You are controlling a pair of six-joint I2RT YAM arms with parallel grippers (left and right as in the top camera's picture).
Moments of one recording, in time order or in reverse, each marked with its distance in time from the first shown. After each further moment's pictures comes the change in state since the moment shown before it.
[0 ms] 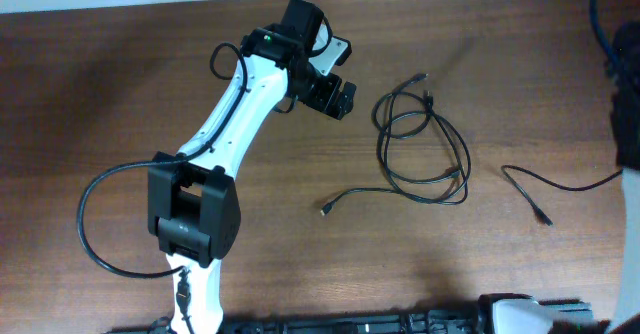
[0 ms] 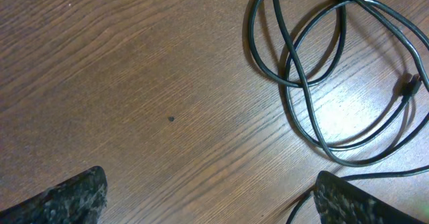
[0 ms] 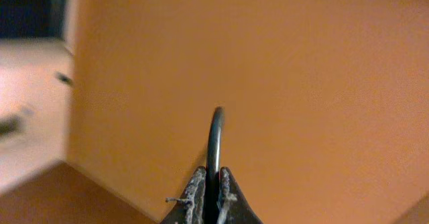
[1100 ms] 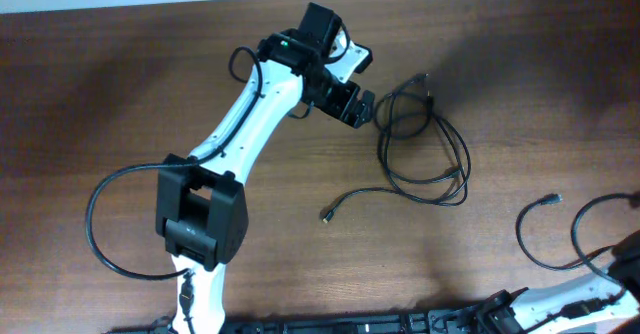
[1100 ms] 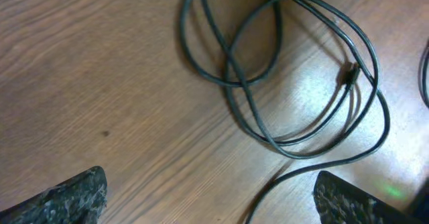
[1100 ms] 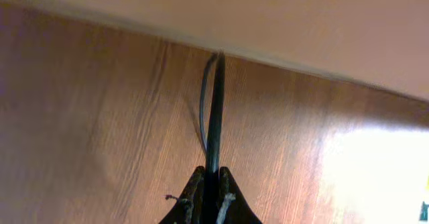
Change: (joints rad) left arm -0.063 0.000 0.000 0.006 0.094 0.000; right arm -0.989 0.527 -0.002 -0.551 -1.110 0.703
